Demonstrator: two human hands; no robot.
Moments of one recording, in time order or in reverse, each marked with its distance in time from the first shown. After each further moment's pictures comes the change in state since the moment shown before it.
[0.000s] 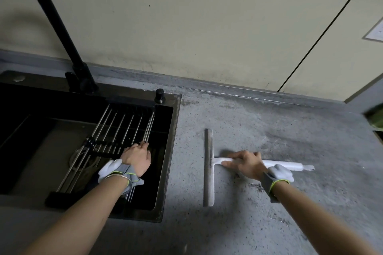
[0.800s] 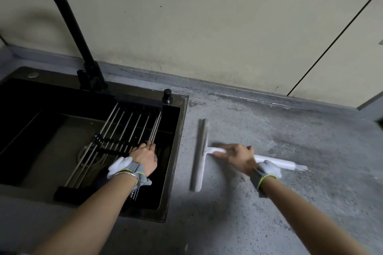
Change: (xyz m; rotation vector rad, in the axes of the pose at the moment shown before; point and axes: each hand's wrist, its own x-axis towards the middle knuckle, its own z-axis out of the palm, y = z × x) left_hand 0.000 0.000 0.000 0.078 -0.112 0.011; right_hand 0.023 -0.039 0.010 0.119 0.039 -0.150
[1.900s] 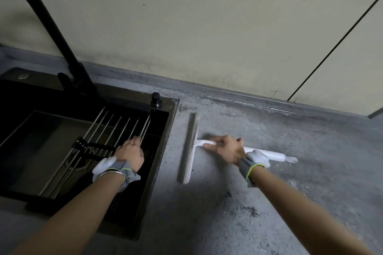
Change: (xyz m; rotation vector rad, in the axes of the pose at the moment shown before) left_hand 0.034 0.025 -0.017 -0.148 0.084 -0.165; right_hand 0.055 0.009 -0.043 -0.035 -0.018 -0.037
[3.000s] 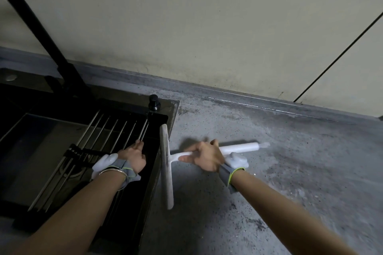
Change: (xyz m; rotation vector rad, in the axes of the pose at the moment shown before) left_hand 0.035 0.001 -0.002 0.053 -0.257 0.024; right_hand 0.030 -0.041 0.037 -0.095 -0.190 -0.197
